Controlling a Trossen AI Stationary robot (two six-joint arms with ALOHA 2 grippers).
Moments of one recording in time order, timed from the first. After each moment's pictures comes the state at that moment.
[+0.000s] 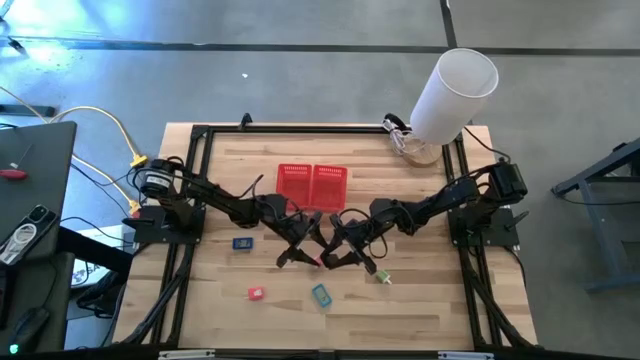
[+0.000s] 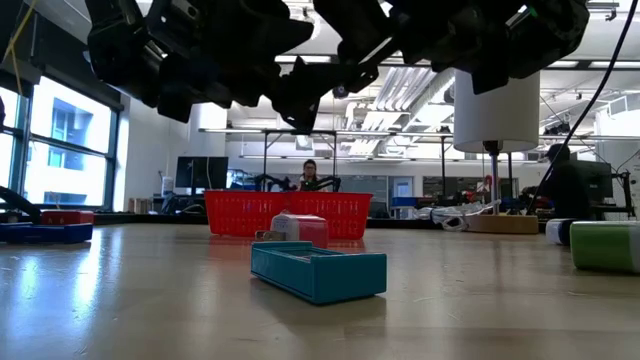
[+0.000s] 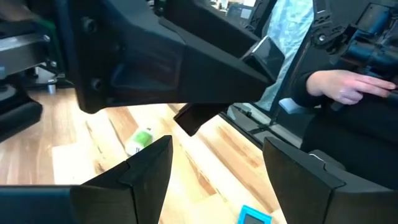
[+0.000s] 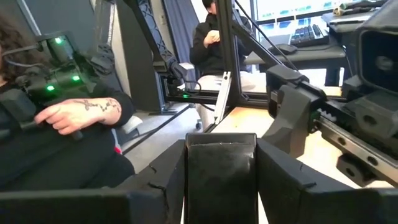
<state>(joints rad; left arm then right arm) -0.07 1.75 0.70 1.01 0.55 -0.12 0.14 1.72 0.75 0.94 -0.49 0.16</state>
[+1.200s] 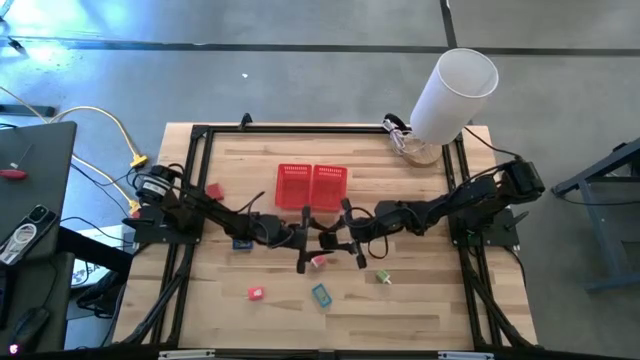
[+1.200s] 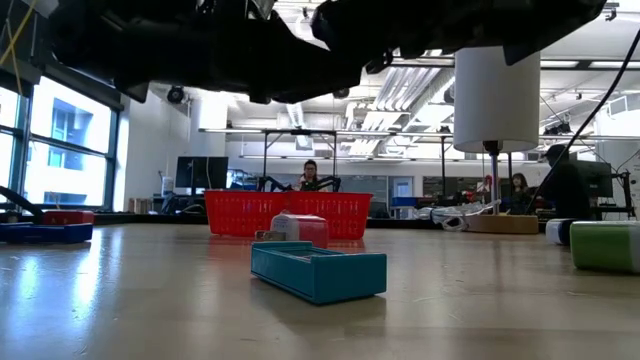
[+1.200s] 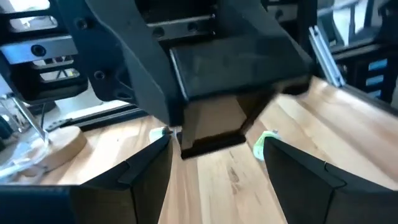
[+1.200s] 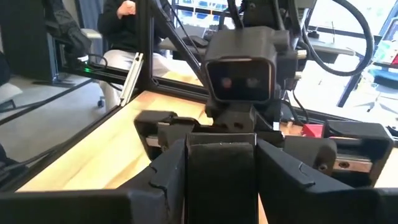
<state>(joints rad) -0.24 1.75 0.70 1.05 -0.18 0.21 0.18 1.58 0.75 0.71 -0.07 -0.11</state>
